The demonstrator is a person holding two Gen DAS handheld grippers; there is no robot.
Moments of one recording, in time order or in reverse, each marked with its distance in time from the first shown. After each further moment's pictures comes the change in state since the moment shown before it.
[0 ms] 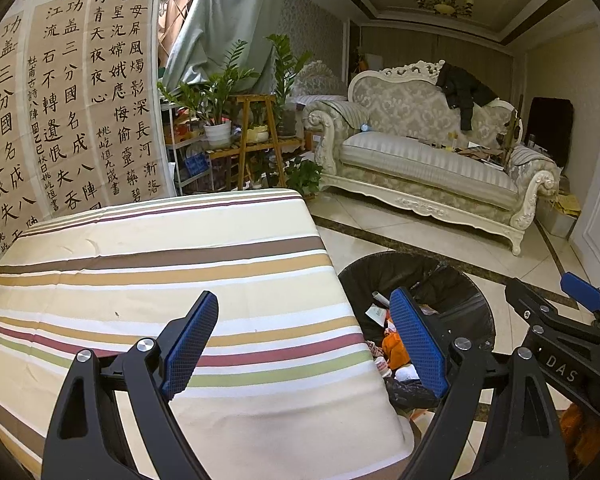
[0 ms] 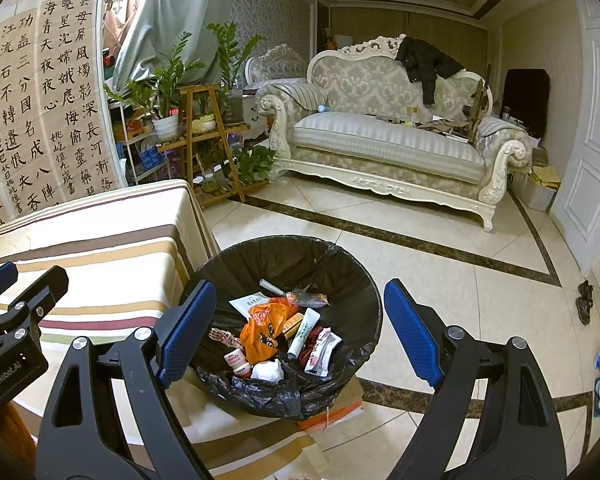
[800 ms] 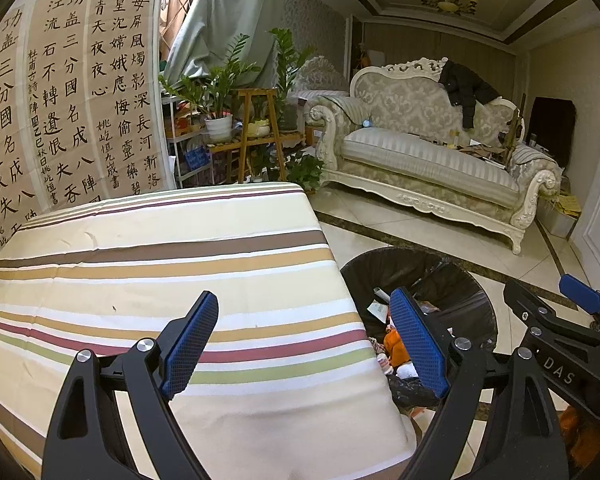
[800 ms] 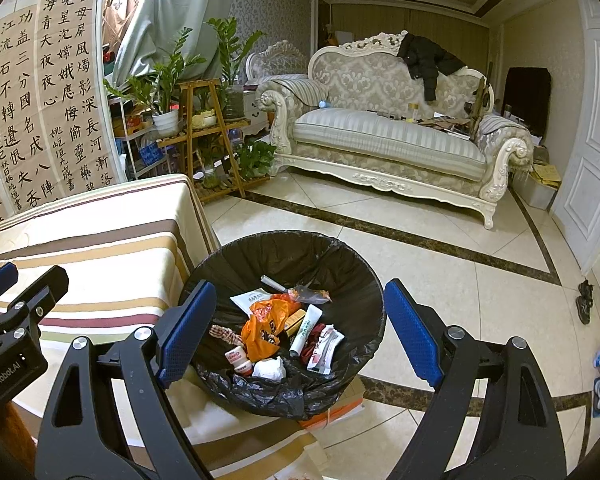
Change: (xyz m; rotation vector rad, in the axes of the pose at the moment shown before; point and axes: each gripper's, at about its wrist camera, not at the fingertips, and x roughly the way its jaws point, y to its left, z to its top) left arm 0.006 -0.003 -0.006 -0.010 0.012 0.003; right arm 0.007 0.002 -0.008 0.000 0.014 0.000
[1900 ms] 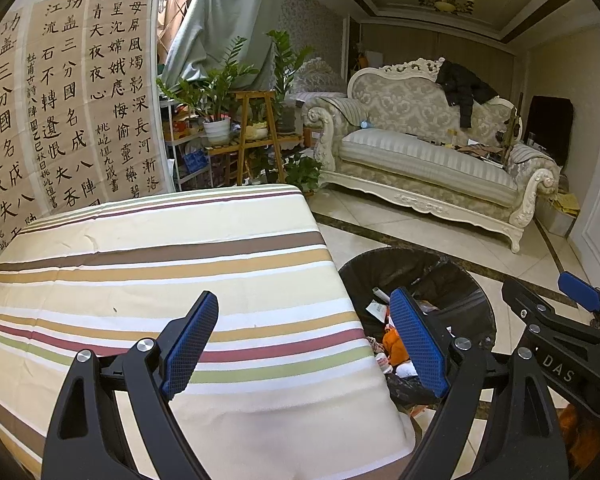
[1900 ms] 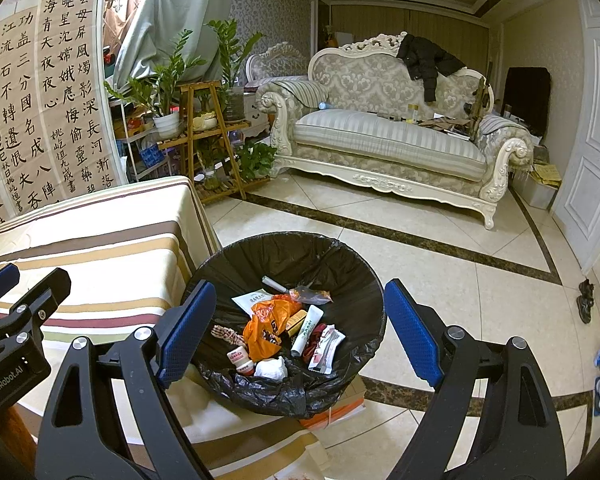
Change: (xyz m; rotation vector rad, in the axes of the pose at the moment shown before) left arm -0.001 -0.005 -0.004 0.008 -0.007 0.004; right arm 0.002 0.000 0.000 0.001 -0.001 0.000
